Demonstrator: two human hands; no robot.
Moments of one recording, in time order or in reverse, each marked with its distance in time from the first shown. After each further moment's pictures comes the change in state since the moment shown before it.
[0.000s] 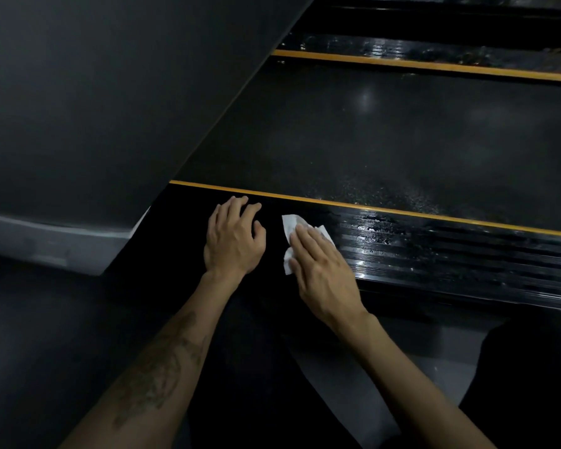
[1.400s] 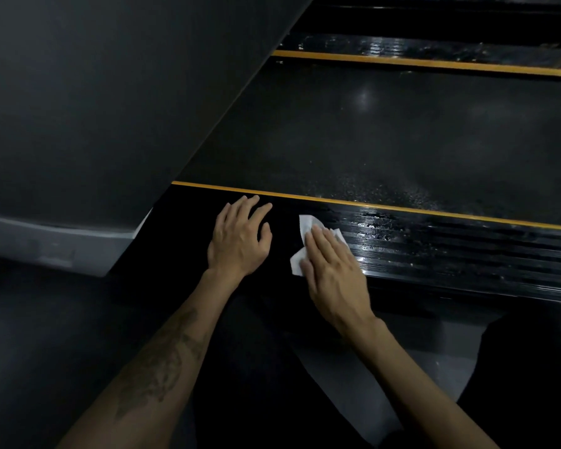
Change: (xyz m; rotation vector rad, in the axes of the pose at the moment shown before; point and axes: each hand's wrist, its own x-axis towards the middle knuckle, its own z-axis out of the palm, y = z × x) left_hand 0.000 0.000 -0.005 -0.011 -0.091 0.135; right_hand -0.016 0.006 0.002 -0.060 0.089 0.097
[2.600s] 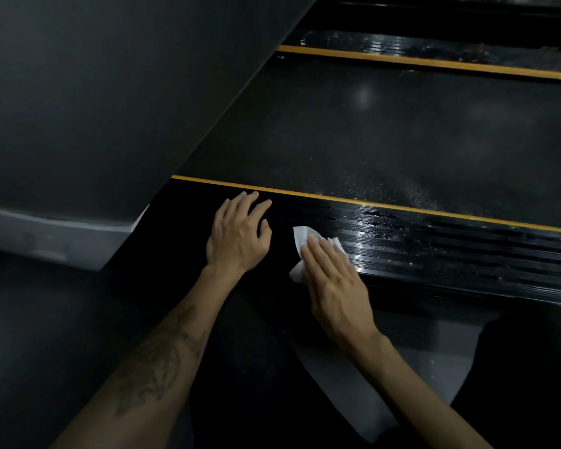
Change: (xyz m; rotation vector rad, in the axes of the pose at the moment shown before) left_hand -0.001 0.000 0.003 0.000 0.040 -0.005; right_hand -0.025 -0.003 -0.005 0.009 0.079 -0.096
